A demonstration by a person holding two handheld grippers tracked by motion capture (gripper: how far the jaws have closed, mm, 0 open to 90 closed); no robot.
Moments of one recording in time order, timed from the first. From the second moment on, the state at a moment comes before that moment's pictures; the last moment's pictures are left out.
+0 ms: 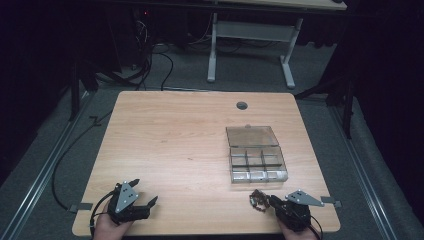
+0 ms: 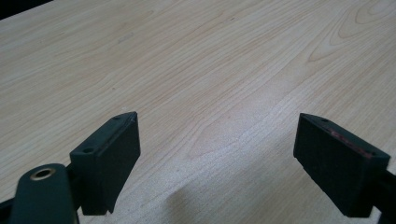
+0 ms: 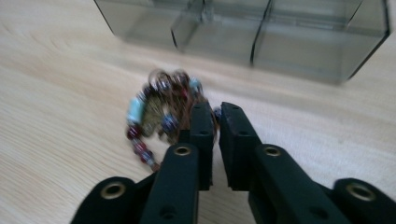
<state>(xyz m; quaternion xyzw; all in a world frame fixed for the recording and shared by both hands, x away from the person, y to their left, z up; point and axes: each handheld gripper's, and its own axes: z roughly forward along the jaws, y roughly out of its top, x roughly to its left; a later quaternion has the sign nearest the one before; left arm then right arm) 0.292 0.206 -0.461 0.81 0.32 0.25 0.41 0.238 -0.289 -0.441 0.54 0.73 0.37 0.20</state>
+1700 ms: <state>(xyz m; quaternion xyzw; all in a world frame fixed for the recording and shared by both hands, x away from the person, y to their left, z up) 0.292 0.205 -0.461 0.82 0.32 0.25 0.41 0.244 -0.310 -0.447 0.57 0.71 0.34 0.23</state>
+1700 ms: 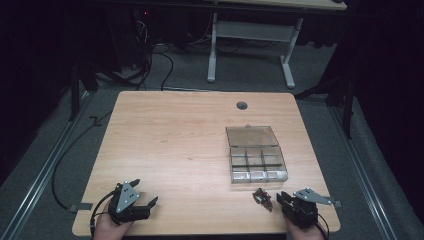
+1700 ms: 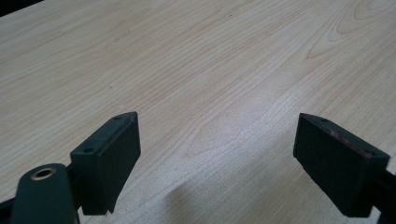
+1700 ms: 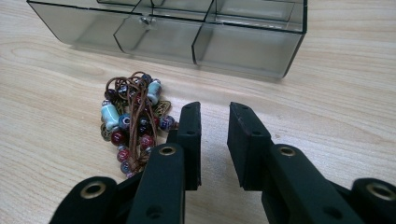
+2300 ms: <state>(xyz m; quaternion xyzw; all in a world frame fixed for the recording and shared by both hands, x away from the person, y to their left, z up) 0.292 0.207 -0.461 0.81 0.32 0.25 0.42 0.266 -0.306 -0.426 0.60 0.74 0.26 0.17</state>
